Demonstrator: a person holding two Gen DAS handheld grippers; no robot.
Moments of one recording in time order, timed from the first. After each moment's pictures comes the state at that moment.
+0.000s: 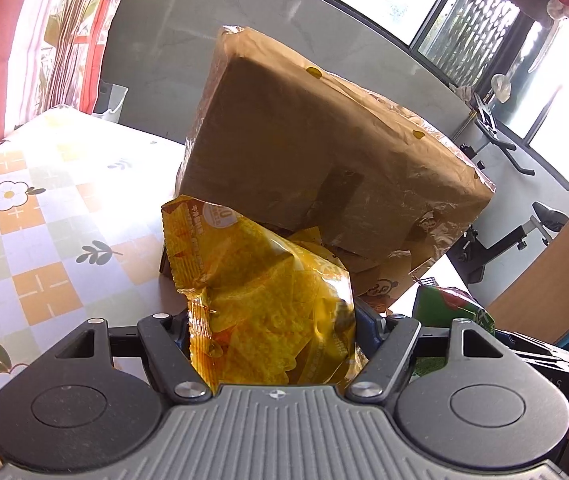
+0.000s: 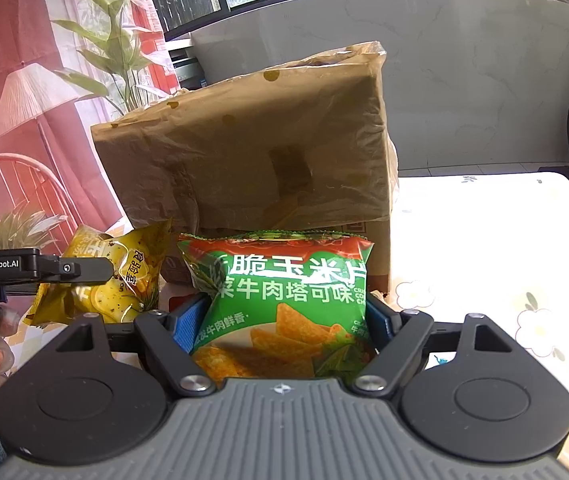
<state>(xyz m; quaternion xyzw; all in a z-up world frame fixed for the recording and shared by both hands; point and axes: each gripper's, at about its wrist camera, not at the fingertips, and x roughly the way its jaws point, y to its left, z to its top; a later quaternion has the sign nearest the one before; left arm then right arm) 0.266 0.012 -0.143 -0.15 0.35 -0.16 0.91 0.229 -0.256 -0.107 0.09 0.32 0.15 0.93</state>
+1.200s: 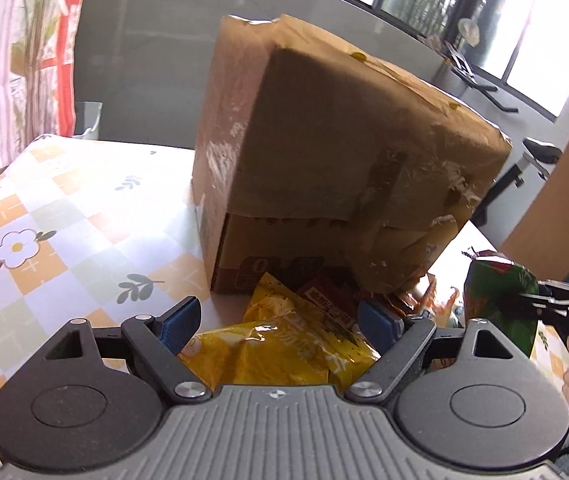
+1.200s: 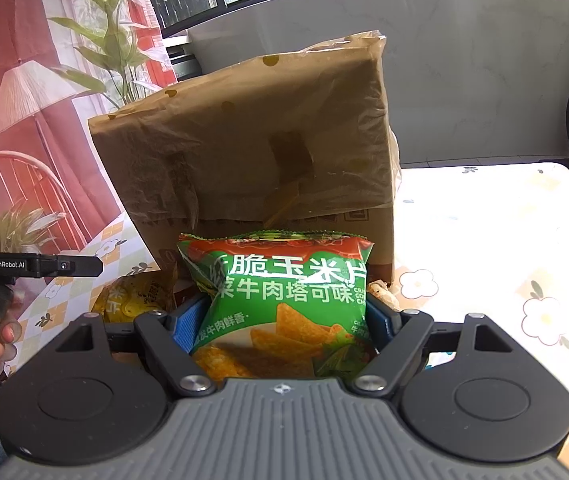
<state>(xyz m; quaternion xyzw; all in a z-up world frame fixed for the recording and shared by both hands) 0.299 0.054 -0.147 -0.04 0.36 -0.23 0.90 0.231 -0.252 -0.111 0.09 0.33 0.15 0.93</state>
